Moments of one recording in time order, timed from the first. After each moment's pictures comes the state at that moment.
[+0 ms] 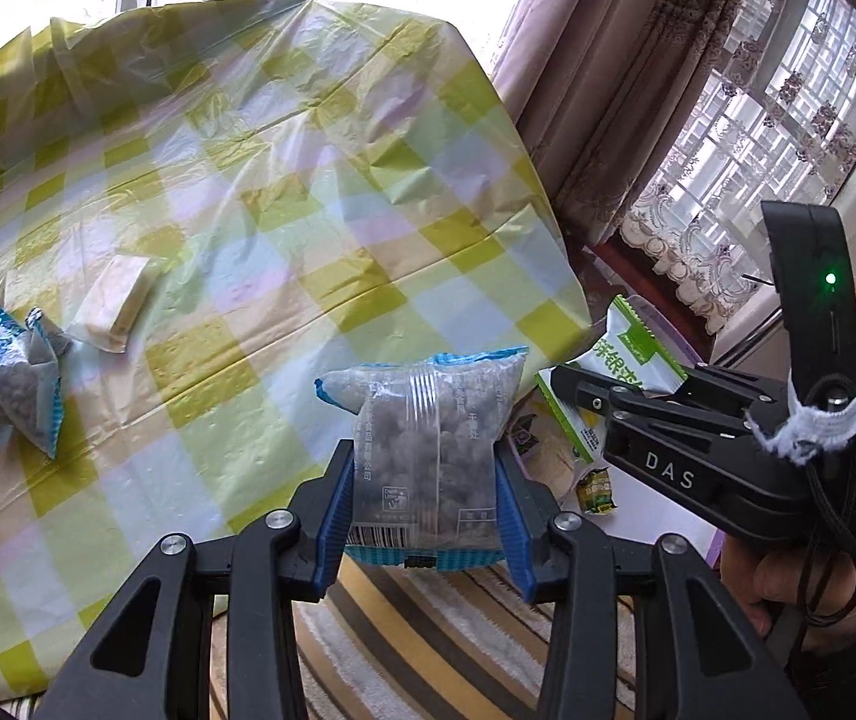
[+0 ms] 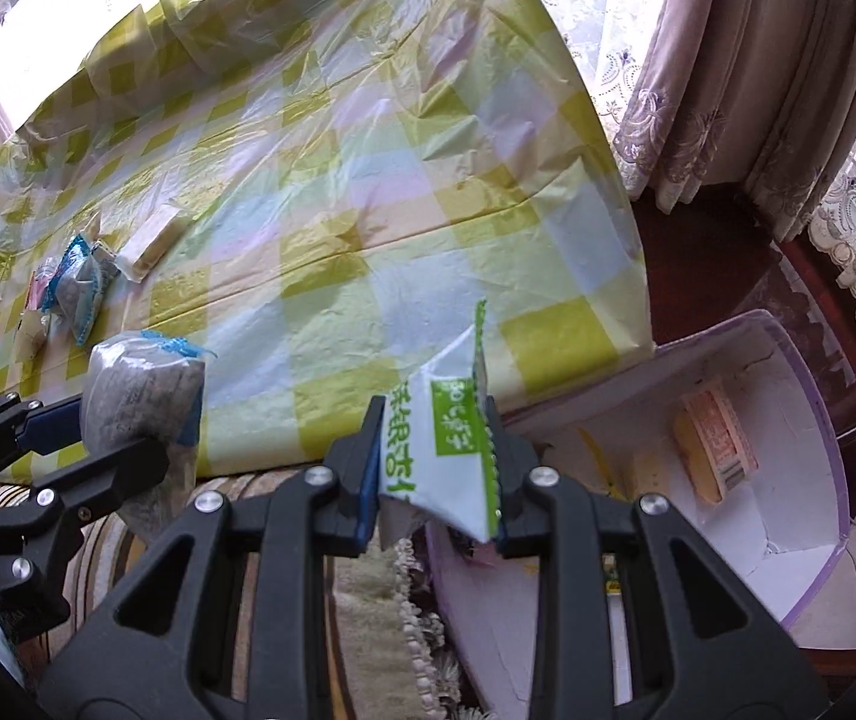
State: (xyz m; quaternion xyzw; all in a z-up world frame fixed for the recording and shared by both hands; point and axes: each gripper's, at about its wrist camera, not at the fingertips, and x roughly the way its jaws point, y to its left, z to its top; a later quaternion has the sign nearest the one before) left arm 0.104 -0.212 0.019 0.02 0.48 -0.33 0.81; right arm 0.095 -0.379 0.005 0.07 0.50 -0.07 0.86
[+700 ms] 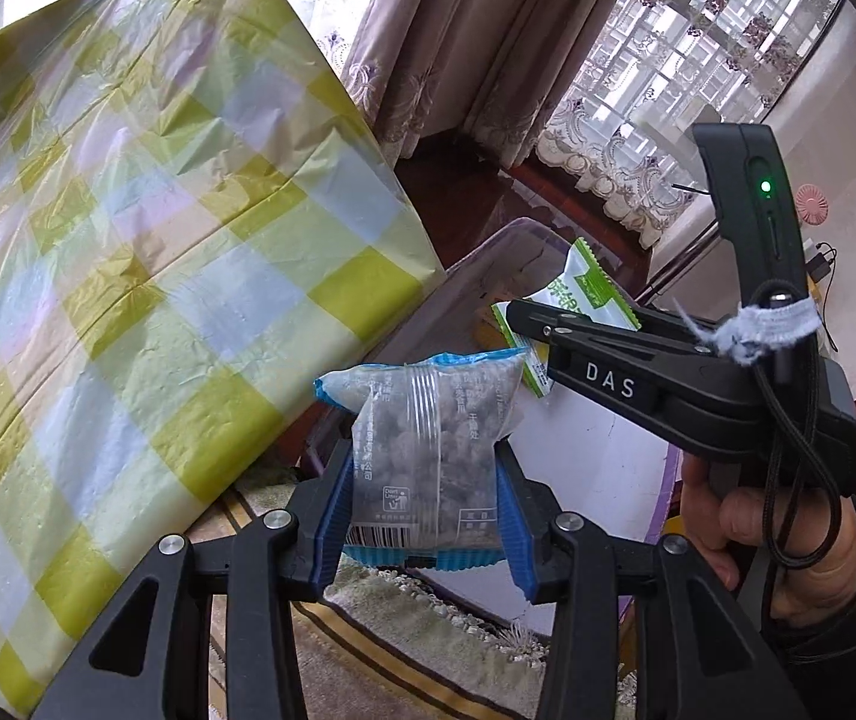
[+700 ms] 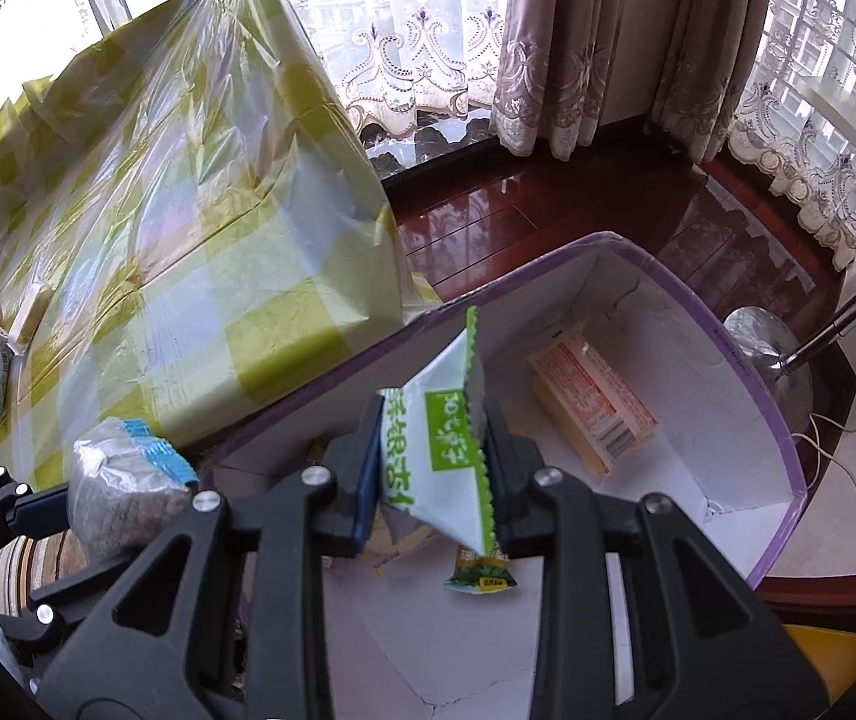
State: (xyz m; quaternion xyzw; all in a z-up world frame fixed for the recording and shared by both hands) left arm 0.086 -0.325 -0.003 0.08 0.52 -0.42 0.74; right arm 0.069 -0.490 -0.015 0.13 0.50 -0.16 0.84
